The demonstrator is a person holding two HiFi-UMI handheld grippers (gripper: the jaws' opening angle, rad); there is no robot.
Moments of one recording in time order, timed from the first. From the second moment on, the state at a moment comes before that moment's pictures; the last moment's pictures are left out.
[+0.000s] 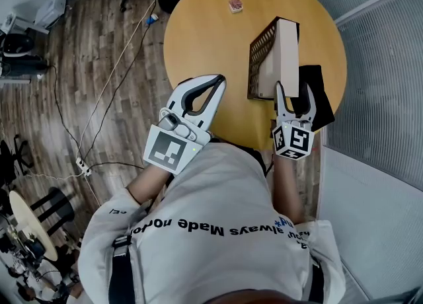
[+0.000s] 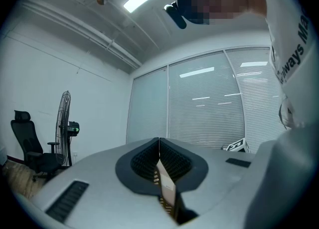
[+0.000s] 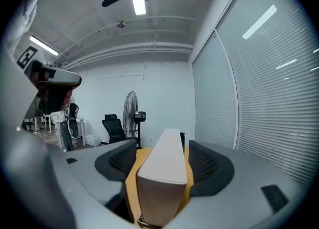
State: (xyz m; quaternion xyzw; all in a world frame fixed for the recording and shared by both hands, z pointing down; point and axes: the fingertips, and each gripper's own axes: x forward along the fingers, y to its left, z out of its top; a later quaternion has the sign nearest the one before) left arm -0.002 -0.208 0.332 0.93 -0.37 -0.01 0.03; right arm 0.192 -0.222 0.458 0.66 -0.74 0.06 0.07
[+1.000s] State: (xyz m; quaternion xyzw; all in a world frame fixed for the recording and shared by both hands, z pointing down) left arm 0.007 -0.205 0.329 0.92 -0.38 -0.02 0.03; right arm 0.127 -0.171 0.355 0.50 -0.86 0.03 0.07
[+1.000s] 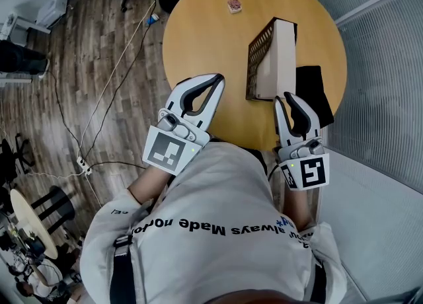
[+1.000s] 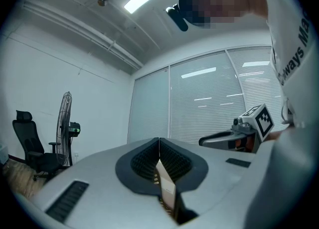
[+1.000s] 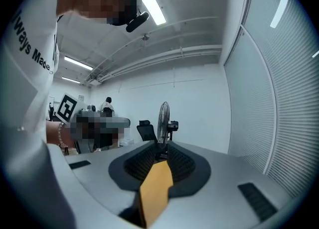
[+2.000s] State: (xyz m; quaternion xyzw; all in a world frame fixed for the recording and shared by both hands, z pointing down) left arm 0.012 -0.206 0.326 0.92 -0.38 -0.02 0.02; right arm 0.119 -0.166 0.334 0.46 -0.89 0.02 0.06
